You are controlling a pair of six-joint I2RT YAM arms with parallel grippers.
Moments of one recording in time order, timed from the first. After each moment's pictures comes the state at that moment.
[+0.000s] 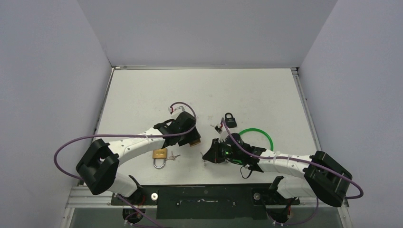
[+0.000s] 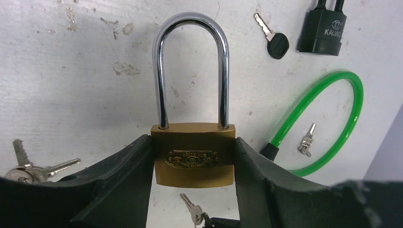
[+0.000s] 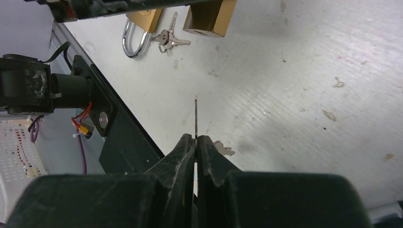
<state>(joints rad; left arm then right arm) -0.81 1.43 0.87 -0.37 -0.21 -1.10 0.92 1.25 0.43 0.28 -0.22 0.73</state>
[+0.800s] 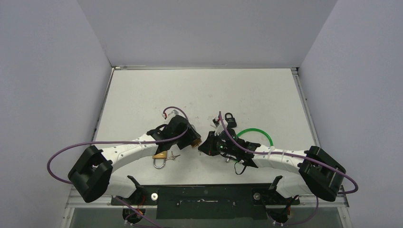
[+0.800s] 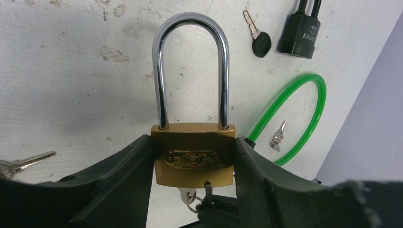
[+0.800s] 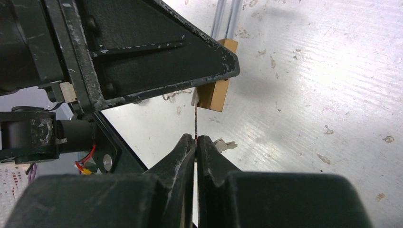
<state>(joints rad) -0.78 1.35 0.74 -0.23 -0.13 -1.25 0.93 1.33 0.54 0.28 -0.09 0.75</state>
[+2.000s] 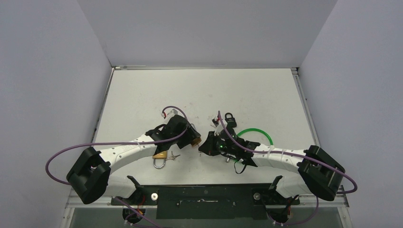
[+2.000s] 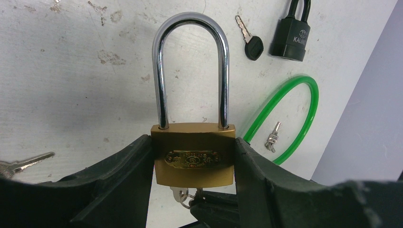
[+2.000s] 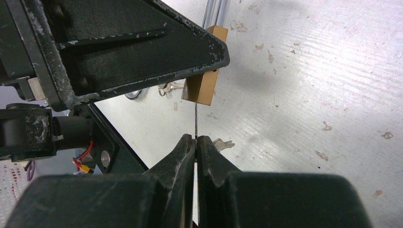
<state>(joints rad) -0.78 1.32 0.74 -0.22 -0.14 -1.25 0.92 1.34 0.55 0.24 -0.11 0.75</state>
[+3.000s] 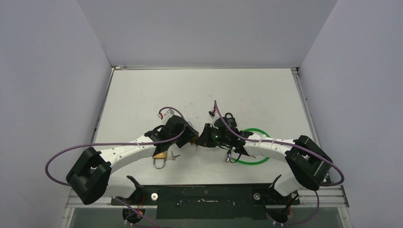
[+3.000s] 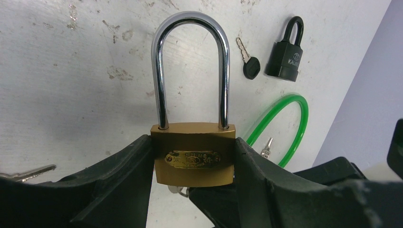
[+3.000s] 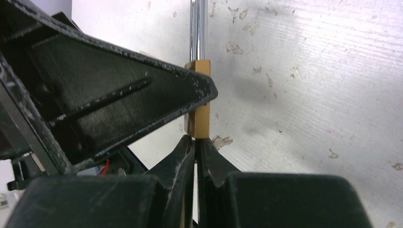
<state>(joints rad) -0.76 1.32 0.70 -0.16 -0.17 -1.30 0.84 1.49 0.72 0.15 -0.19 0.82</state>
